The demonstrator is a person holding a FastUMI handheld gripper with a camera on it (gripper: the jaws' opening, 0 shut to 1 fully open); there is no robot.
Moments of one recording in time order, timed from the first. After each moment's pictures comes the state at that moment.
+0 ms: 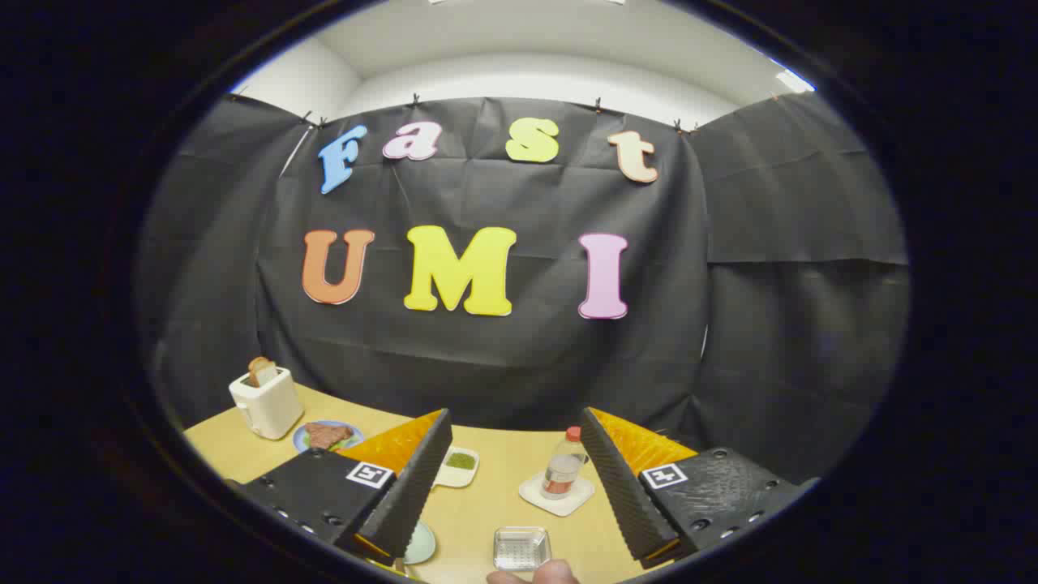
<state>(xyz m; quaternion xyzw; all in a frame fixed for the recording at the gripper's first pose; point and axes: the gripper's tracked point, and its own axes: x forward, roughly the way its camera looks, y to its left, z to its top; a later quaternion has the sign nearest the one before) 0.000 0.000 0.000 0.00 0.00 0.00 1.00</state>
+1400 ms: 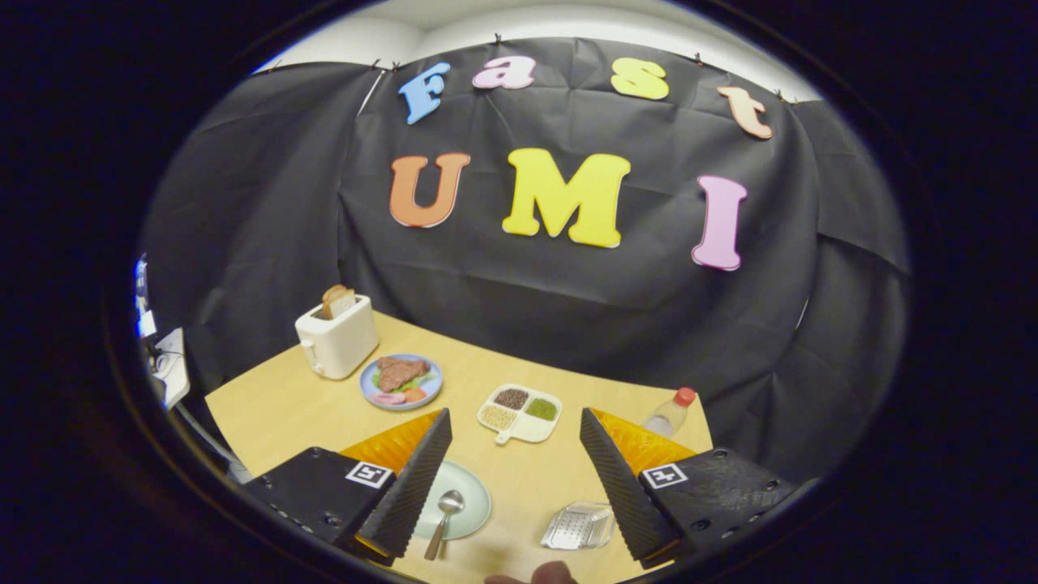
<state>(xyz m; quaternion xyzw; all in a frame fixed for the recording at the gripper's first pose) 0.021 0.103 -0.071 -0.07 0.18 0.15 0.97</state>
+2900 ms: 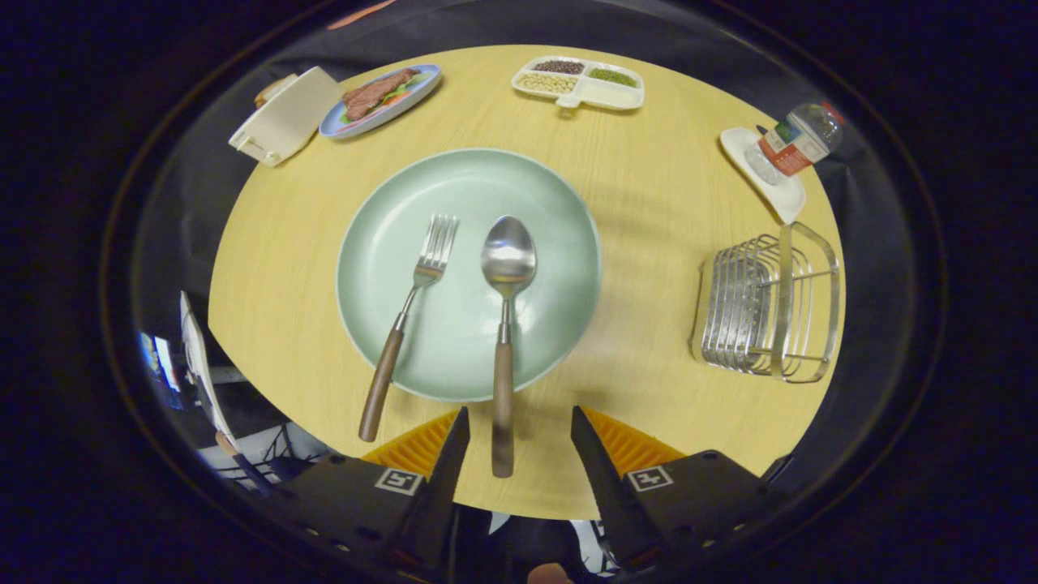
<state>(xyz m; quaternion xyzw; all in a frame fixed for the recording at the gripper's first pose) -0.066 0.150 -0.338 -0.04 0.66 0.11 0.74</state>
